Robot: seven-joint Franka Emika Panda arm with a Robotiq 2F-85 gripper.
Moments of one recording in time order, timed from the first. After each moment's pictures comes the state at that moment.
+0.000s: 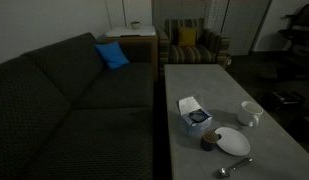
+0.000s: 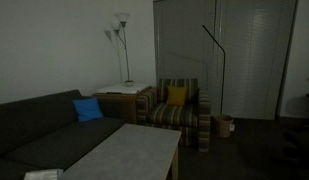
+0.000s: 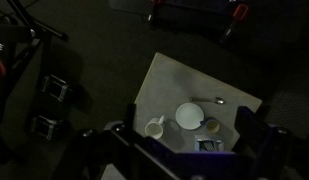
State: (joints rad) arm 0.05 -0.62 0.15 -2.26 -0.14 1.53 -0.02
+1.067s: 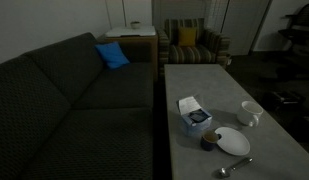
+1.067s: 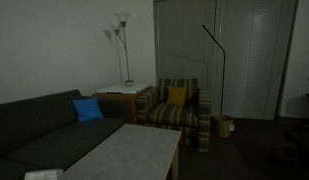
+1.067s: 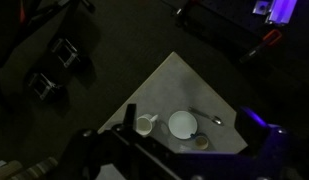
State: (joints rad) arm 0.18 -0.59 0.15 -2.33 -0.26 1.61 -0.21
